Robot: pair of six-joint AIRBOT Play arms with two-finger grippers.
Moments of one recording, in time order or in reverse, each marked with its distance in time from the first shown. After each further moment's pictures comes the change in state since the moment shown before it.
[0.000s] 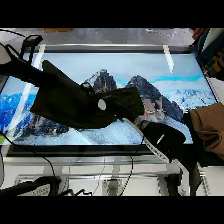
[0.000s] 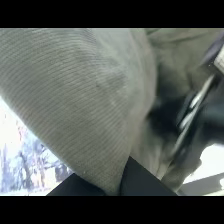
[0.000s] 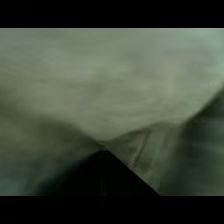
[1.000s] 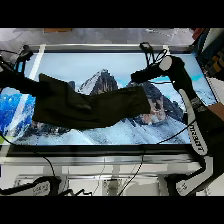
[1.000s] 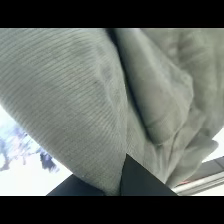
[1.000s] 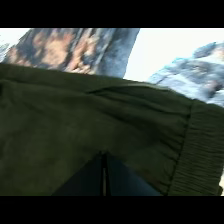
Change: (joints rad) left arm 0.229 -0.010 -0.145 -0.202 -0.019 0.090; right arm -0.548 0.273 0.024 -0.070 0.392 -0.221
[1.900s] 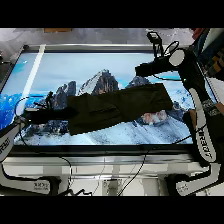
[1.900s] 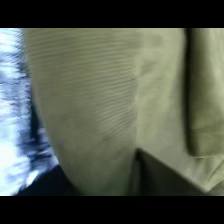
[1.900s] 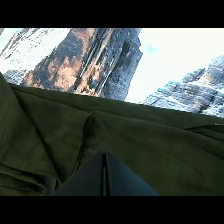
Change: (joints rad) left arm 0.036 -0.219 -0.752 -0.771 0.653 0.644; right arm -0.055 0.099 0.027 -0.005 0.006 0.004
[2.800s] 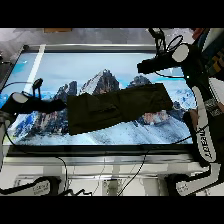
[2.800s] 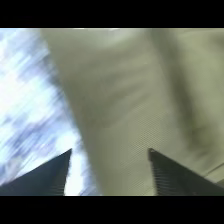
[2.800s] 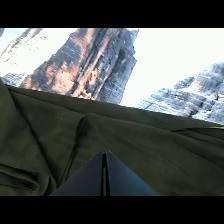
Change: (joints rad) left arm 0.043 0.215 0.135 0.533 -0.064 -0.451; right arm 0.001 0.000 0.064 -0.043 0.050 0.005
